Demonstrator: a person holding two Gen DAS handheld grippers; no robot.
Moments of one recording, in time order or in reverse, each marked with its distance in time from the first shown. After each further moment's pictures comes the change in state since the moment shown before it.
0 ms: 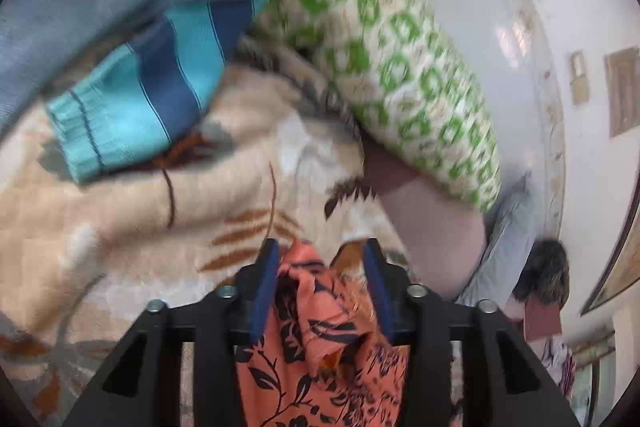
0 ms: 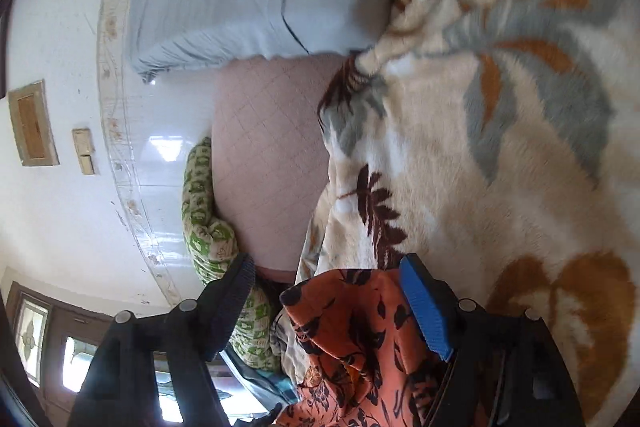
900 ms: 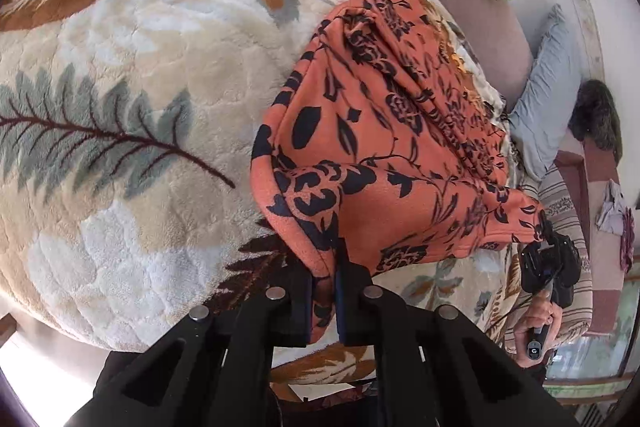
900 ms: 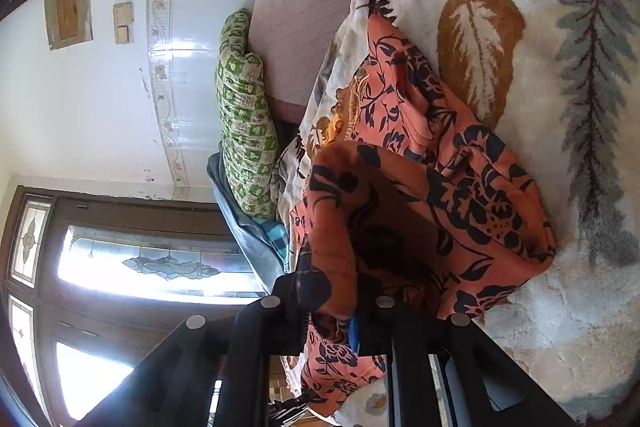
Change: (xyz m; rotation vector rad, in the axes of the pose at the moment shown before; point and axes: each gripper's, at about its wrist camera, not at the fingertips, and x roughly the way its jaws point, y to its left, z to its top) left arm -0.159 0.040 -0.213 0.162 0.524 0.266; right arm -0.110 0.000 -0.156 -0.078 0.351 0.067
